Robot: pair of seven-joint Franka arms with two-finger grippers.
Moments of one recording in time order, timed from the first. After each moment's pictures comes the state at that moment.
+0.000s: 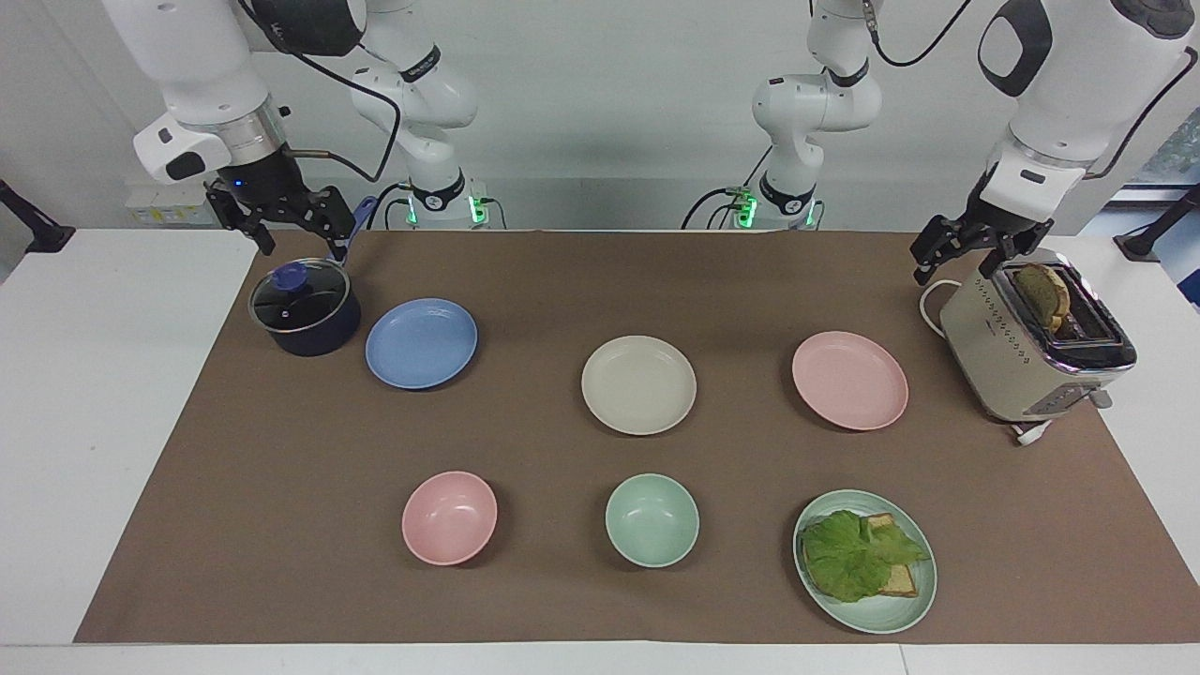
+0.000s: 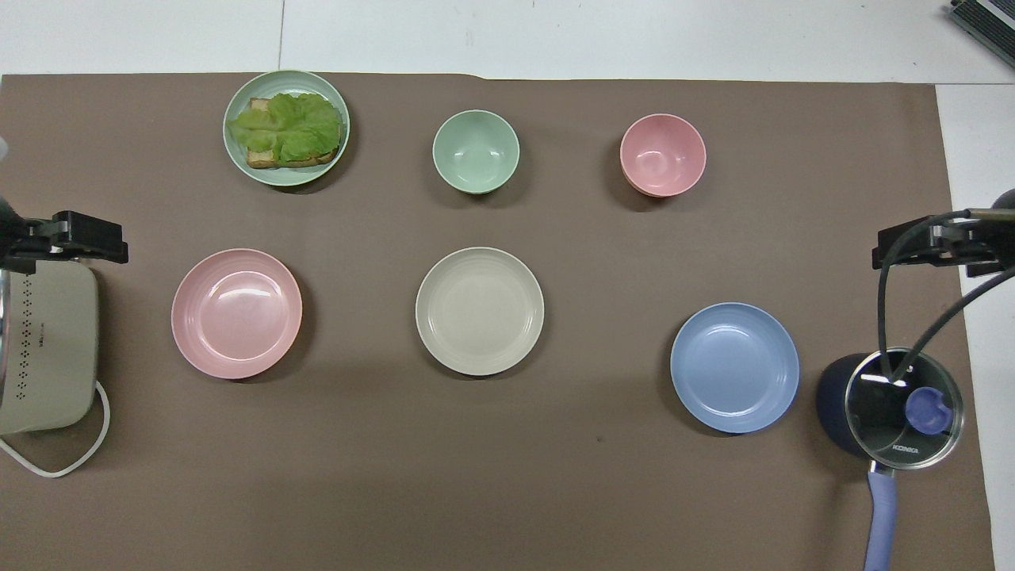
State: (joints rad) left arm -0.05 -0.02 0.01 -1.65 0.00 1.66 -0.10; right arm -0.15 0.00 0.14 -1.56 -0.02 1.55 0.10
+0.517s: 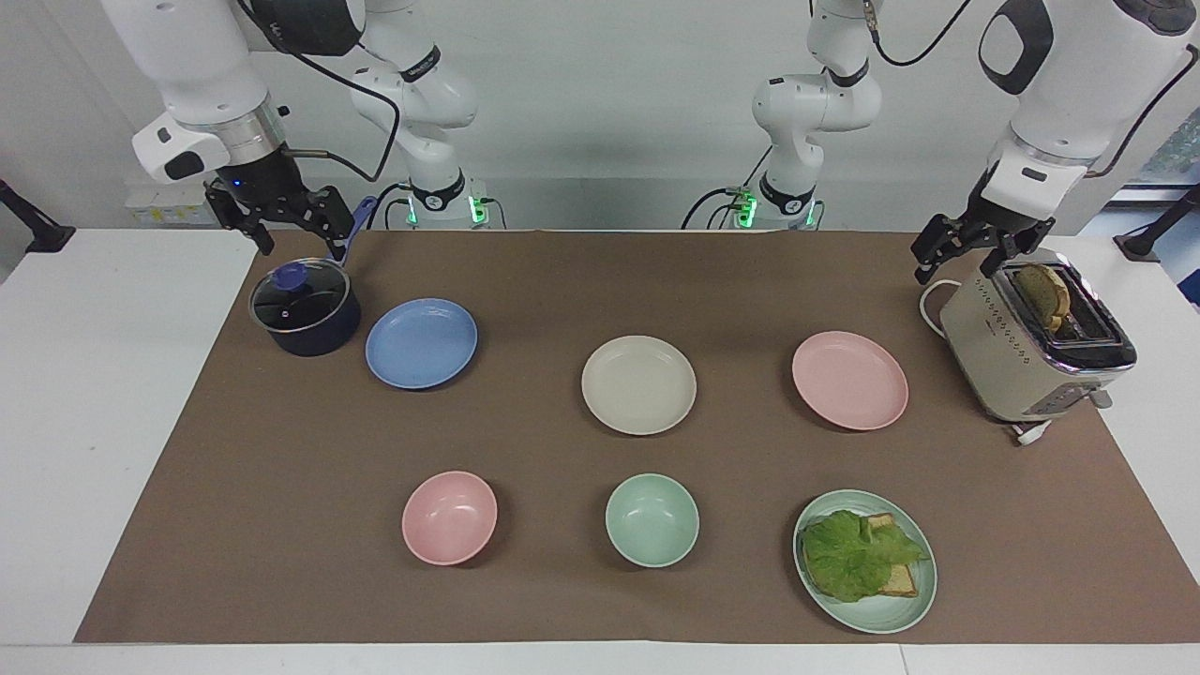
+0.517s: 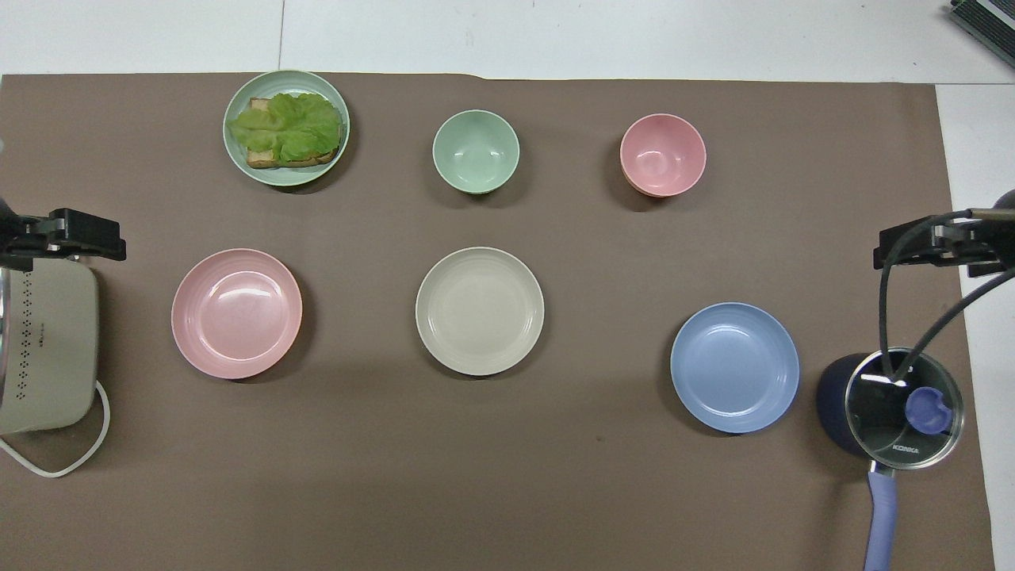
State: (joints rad) left arm -0.05 -0.03 0.01 -1.64 0.00 1.66 -0.10; right arm -0.16 0.00 0.14 -1.56 -0.02 1.55 0.10
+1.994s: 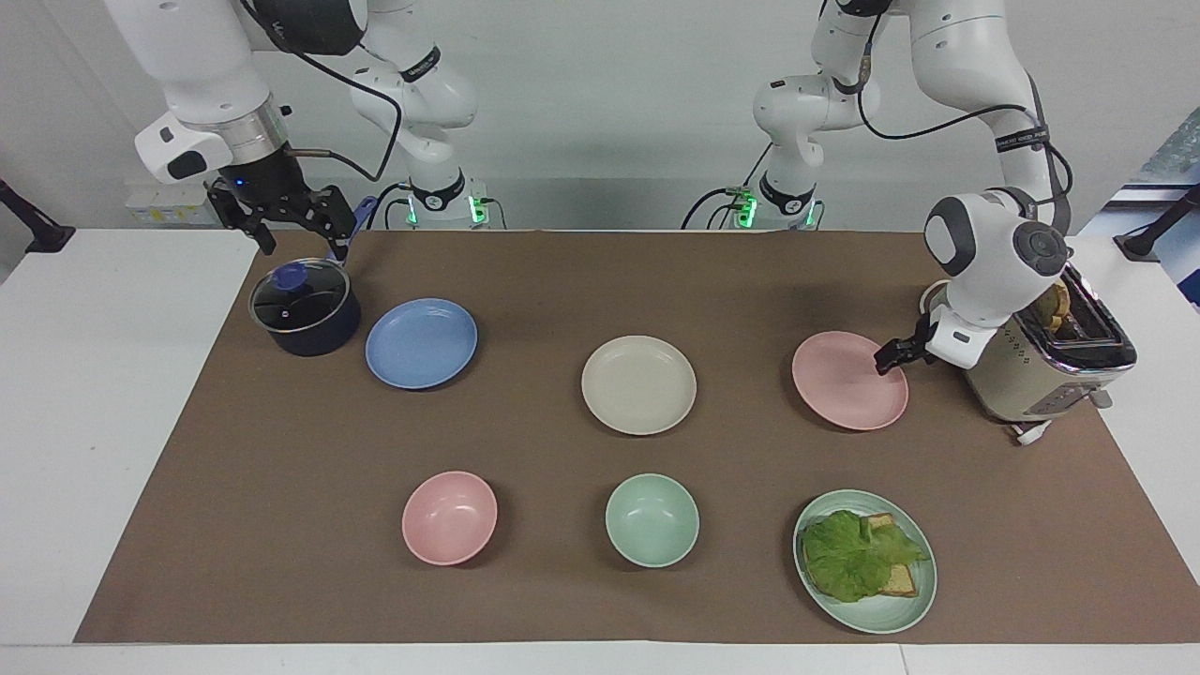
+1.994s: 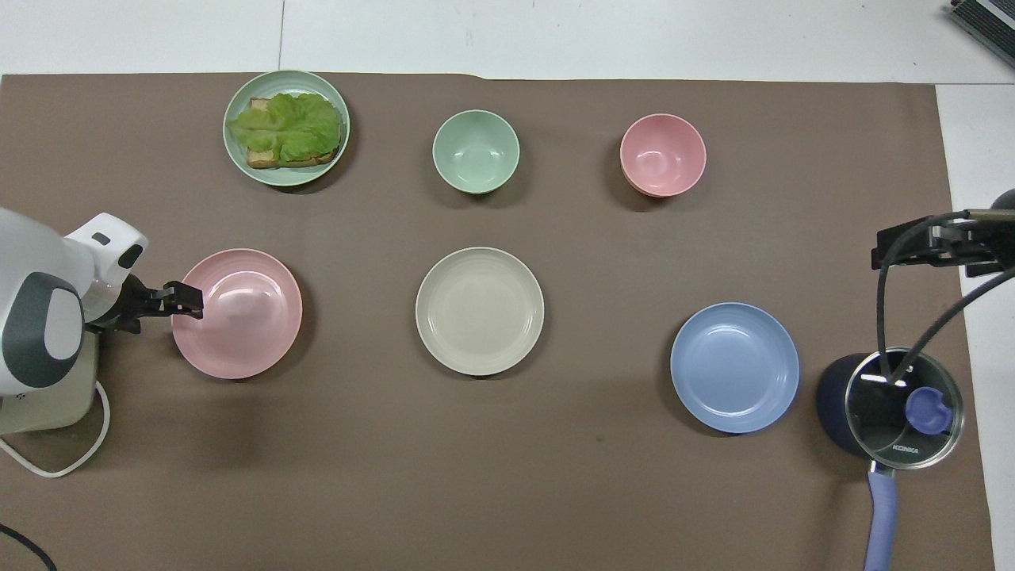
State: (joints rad) left arm 0.06 0.16 0.03 -2.12 -0.01 2.14 -0.08; right arm -0.15 0.00 0.15 -1.56 -0.02 1.55 0.10
